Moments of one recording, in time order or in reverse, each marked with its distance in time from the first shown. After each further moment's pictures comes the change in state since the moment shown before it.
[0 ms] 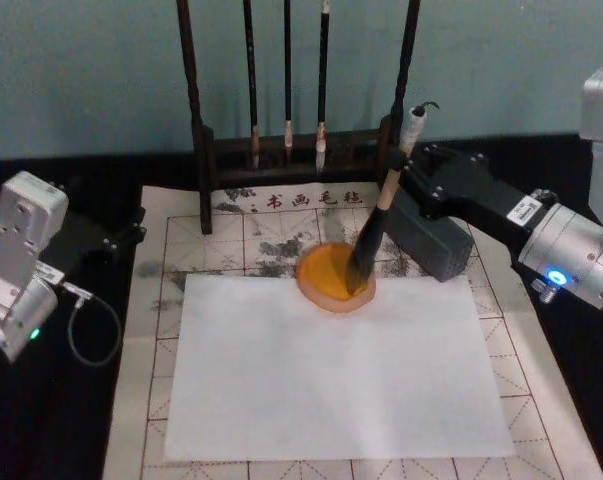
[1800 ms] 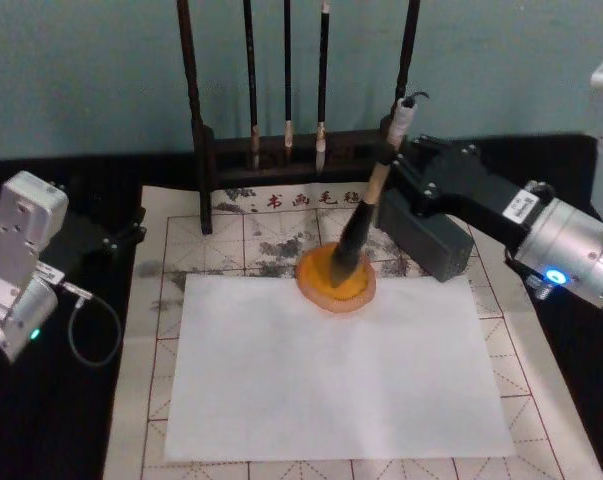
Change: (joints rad) left arm 0.000 0.000 0.000 0.000 0.000 0.000 0.000; right arm -0.014 0.007 0.001 -0.067 -0.002 -0.011 0.028
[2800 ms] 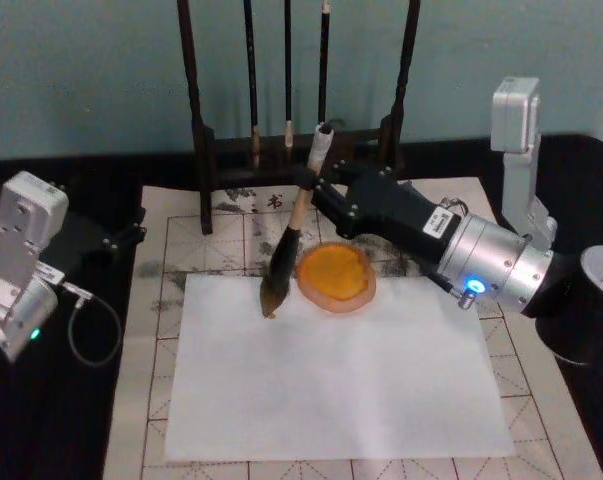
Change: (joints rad) left arm 0.000 0.000 0.000 0.000 0.000 0.000 0.000; right arm 0.110 -0.112 -0.139 0.158 0.012 -0.020 0.075
